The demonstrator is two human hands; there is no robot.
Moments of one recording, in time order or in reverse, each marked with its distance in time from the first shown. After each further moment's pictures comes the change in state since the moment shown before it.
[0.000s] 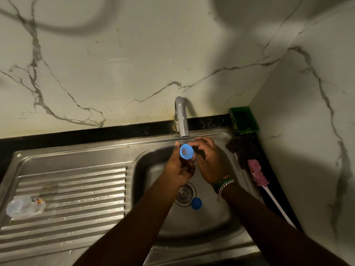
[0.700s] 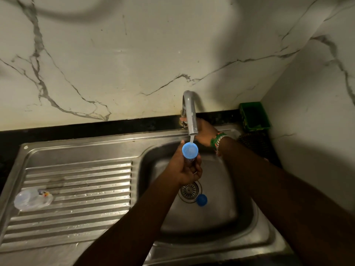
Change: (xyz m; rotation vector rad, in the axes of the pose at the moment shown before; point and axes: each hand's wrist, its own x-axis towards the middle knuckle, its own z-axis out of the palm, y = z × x) left_hand 0.009 0.009 -0.010 0.035 -0.022 -0.186; right_hand 0.115 0.031 0.026 -0.060 -0.473 0.139
